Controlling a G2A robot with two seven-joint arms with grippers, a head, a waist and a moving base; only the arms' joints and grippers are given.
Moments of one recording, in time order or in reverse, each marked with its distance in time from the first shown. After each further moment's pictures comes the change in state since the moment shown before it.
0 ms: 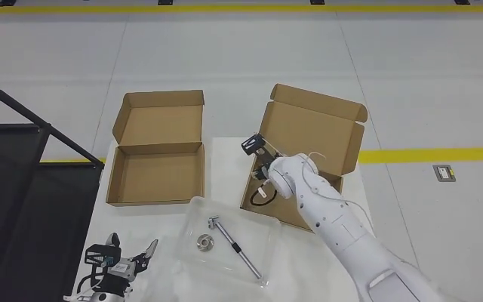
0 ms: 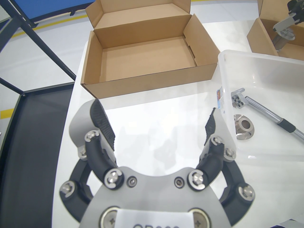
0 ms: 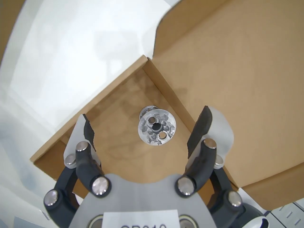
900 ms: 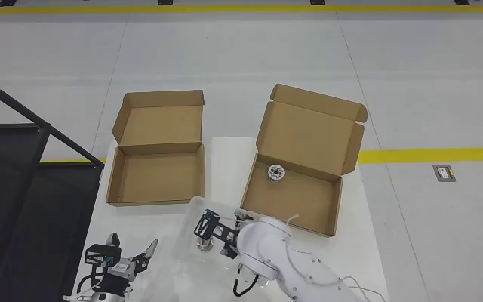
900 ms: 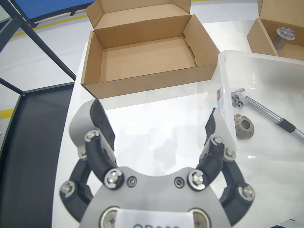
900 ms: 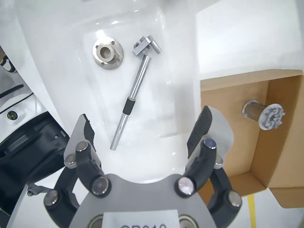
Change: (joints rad) left arm 0.000 0.000 0.000 0.000 0.000 0.000 0.000; right arm -0.361 0.034 -0.132 -0.625 -0.070 -0.177 0.443
